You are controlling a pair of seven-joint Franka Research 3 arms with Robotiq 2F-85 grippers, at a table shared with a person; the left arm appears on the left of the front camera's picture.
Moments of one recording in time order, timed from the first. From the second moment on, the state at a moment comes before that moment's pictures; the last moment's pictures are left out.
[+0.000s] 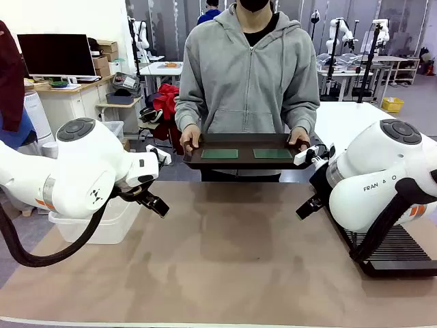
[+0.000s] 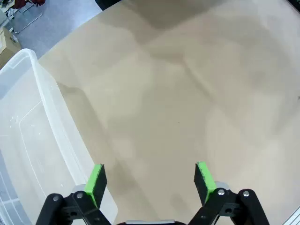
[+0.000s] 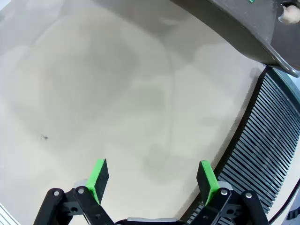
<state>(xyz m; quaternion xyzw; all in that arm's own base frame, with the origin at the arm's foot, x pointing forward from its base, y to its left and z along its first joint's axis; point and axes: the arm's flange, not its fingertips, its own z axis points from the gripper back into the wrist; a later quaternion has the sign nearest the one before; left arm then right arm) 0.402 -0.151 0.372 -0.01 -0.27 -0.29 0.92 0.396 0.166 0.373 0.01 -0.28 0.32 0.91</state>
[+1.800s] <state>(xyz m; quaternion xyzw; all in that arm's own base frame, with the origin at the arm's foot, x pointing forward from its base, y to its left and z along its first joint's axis) 0.392 -0.157 0.384 -0.02 -0.23 -0.30 0.93 0.391 0.170 0.380 0.02 -0.26 0.33 0.91</state>
